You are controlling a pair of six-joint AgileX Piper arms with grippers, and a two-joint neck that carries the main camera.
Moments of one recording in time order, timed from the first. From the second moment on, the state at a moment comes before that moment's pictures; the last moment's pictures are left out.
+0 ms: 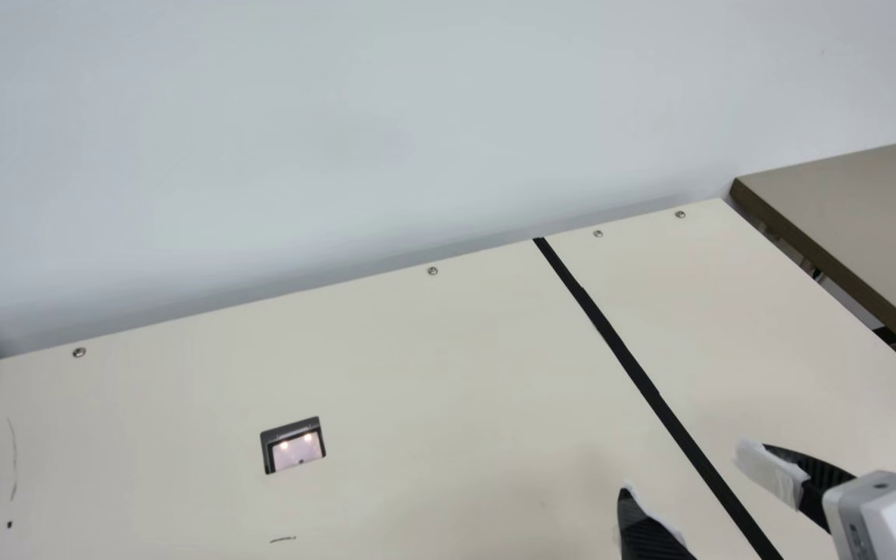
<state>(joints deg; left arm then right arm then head) -3.9 13.5 -20.3 4.8 38.3 -6.5 -4.0 13.5 -20.2 4.9 38.3 -6.5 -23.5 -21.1</state>
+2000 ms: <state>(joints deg) -3.9 13.5 -20.3 4.8 38.3 -6.5 -12.8 25.6 -69.9 28.4 70.0 9.8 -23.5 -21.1</state>
